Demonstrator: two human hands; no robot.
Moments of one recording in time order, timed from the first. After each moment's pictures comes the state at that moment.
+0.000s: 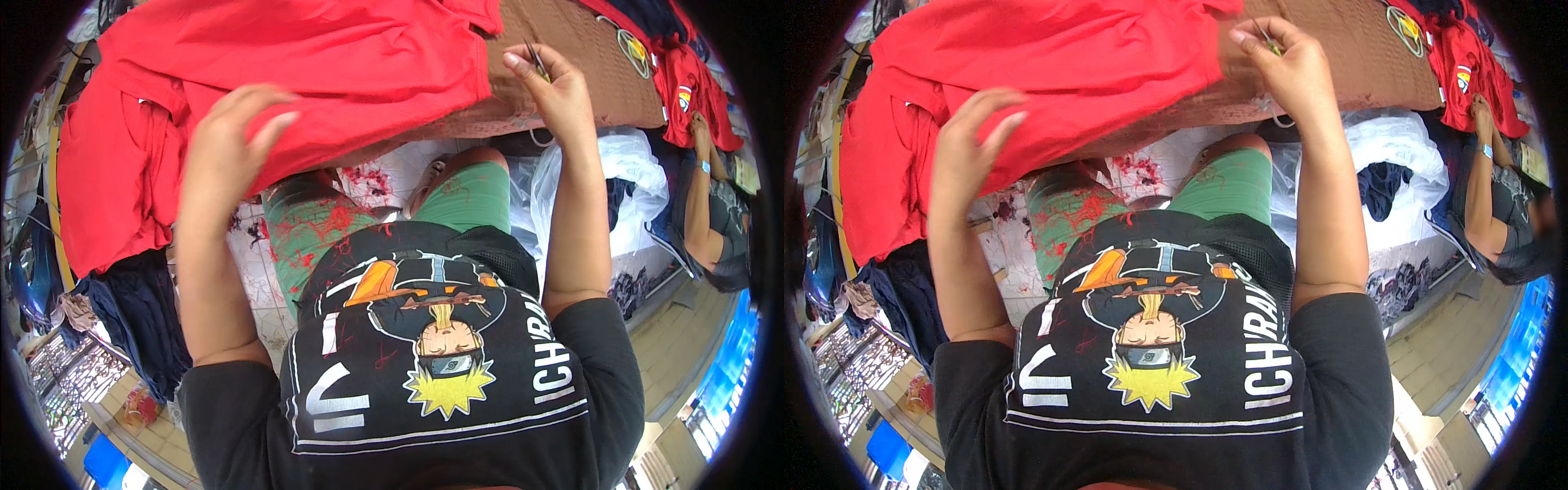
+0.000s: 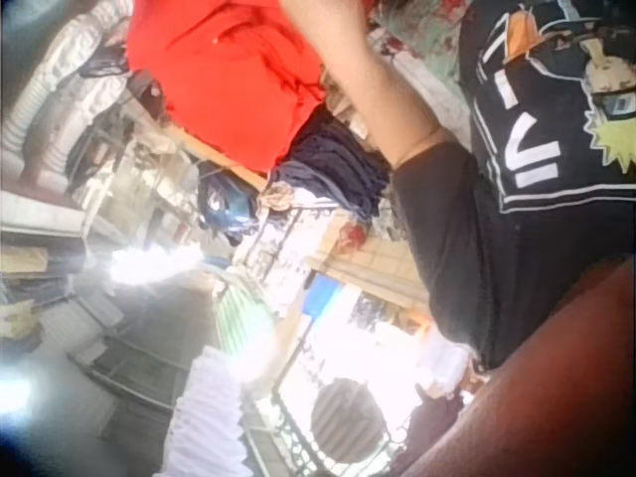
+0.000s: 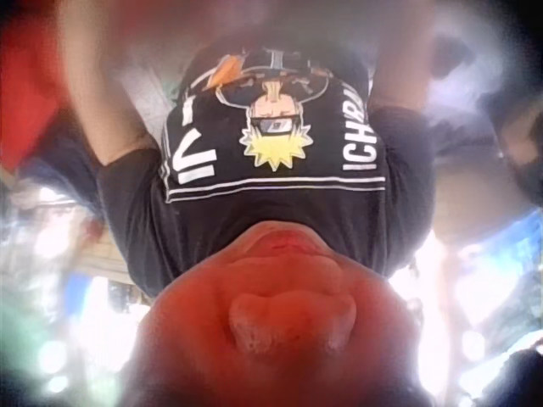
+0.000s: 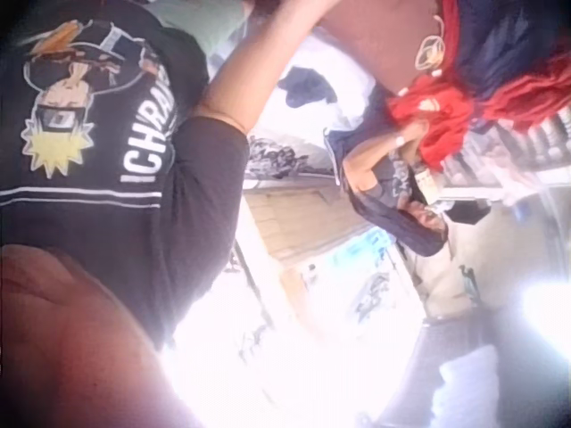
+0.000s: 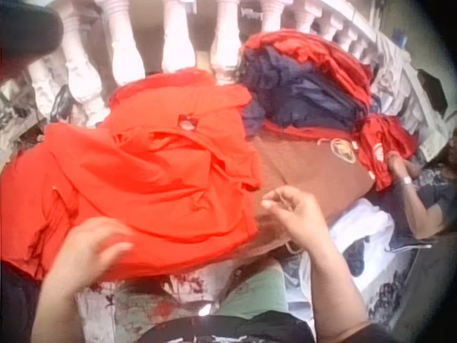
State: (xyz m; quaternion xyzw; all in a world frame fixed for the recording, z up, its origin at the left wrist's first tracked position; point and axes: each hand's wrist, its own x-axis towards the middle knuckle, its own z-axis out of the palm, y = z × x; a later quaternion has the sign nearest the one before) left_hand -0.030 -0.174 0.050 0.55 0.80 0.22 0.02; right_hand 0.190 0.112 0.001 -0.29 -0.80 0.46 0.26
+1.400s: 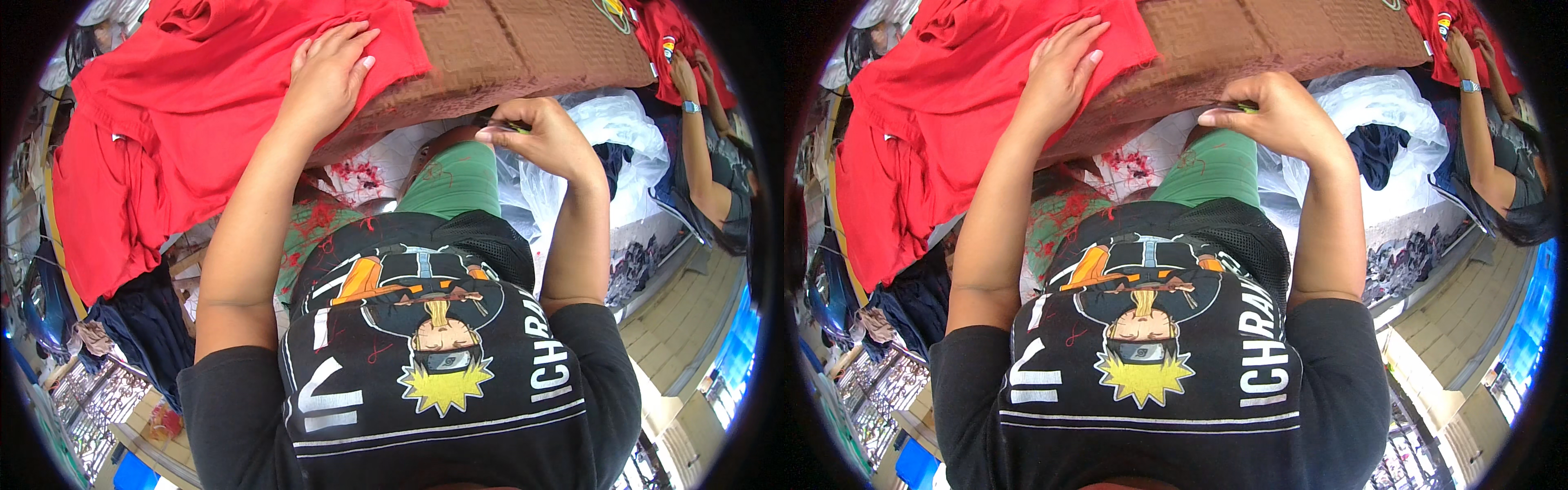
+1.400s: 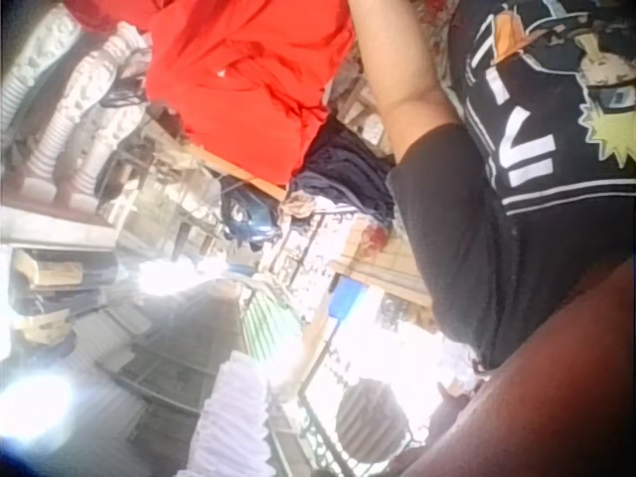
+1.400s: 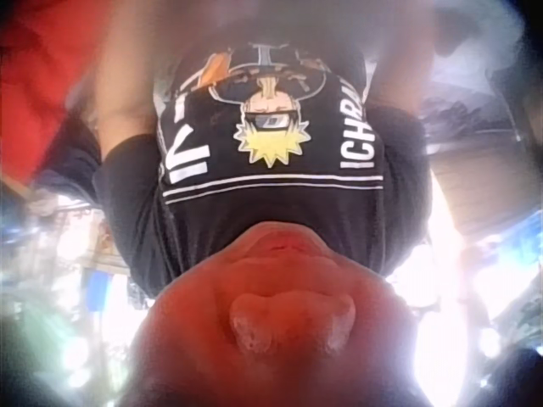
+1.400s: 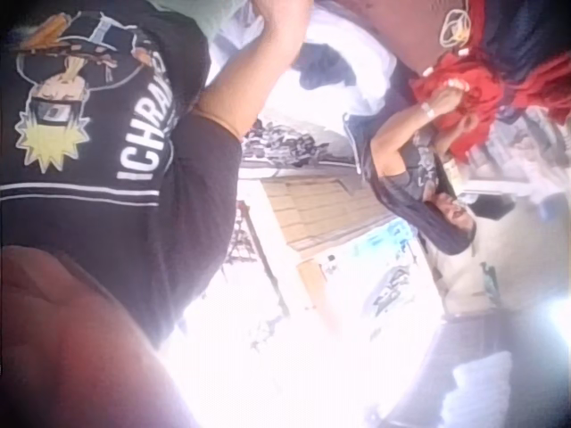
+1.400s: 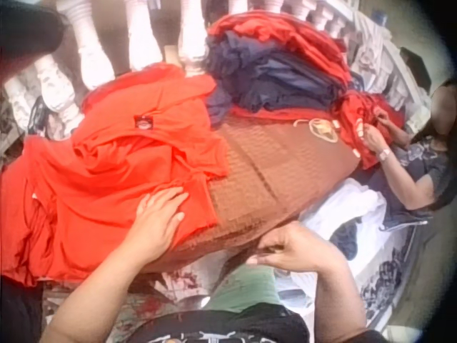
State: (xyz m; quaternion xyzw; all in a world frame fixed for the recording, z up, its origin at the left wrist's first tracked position) left_hand 0.008 -0.048 -0.038 0.62 0.73 0.27 -0.03; right_hand 0.259 0.096 0.021 -0.23 -0.88 0.41 0.00
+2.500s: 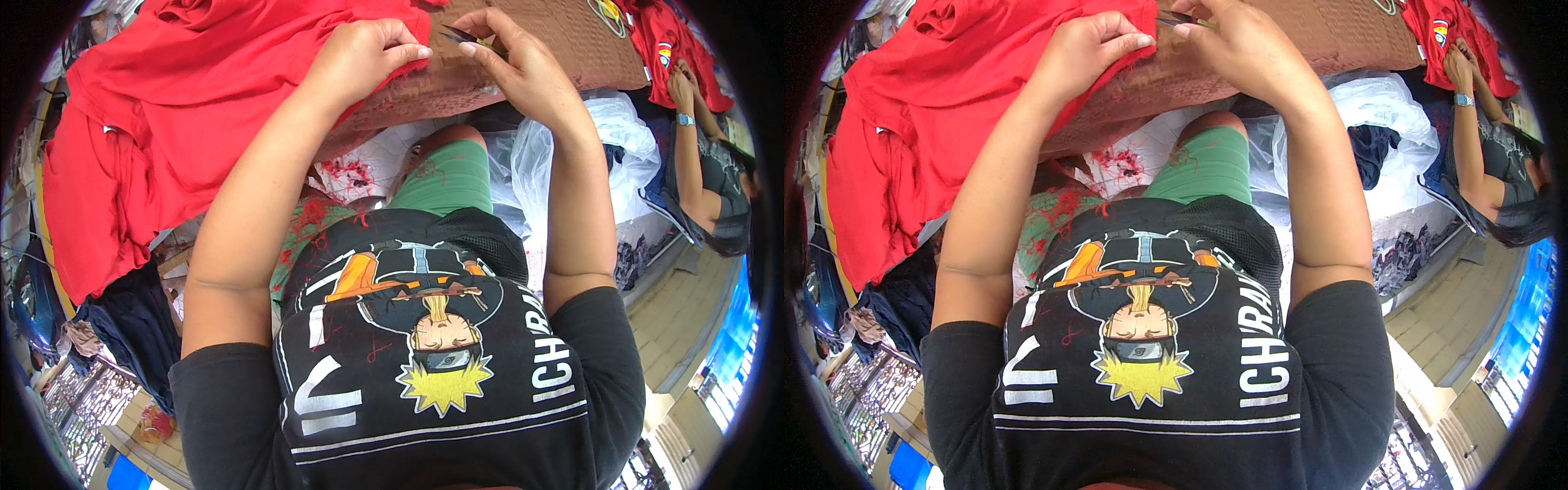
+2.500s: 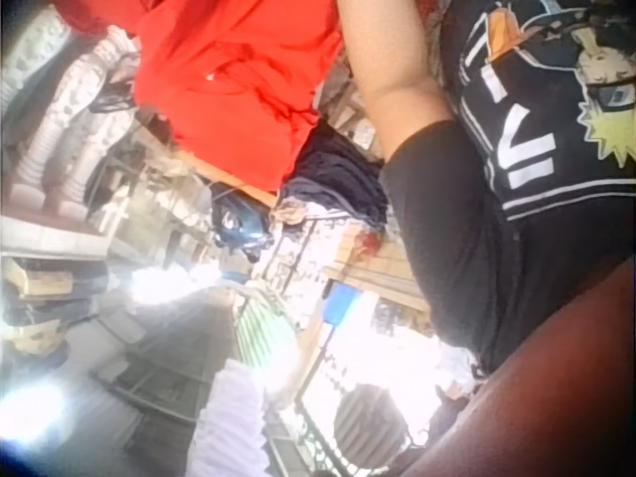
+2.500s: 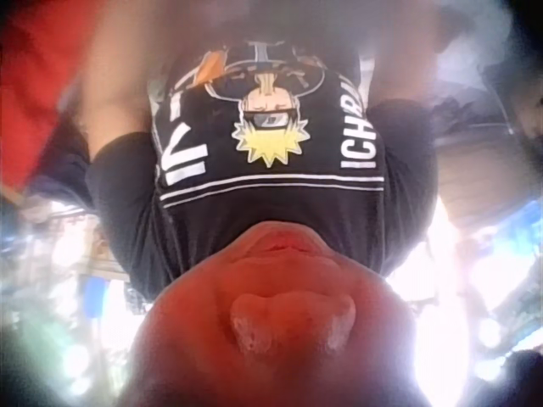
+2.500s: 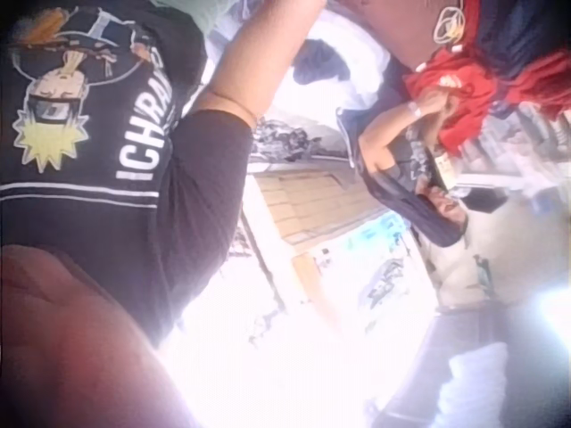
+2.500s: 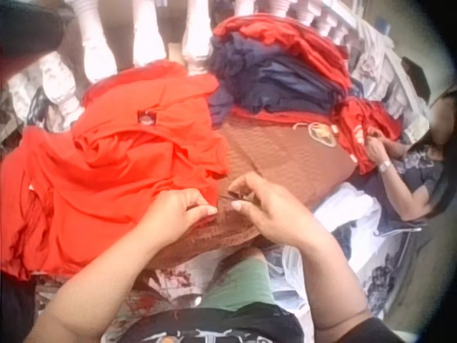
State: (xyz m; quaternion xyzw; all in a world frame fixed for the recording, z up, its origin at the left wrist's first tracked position) left_hand 0.027 -0.013 -0.009 0.56 0.72 0.35 0.22; right_hand 0.207 0.112 0.025 -0.17 -0.91 0.35 0.17
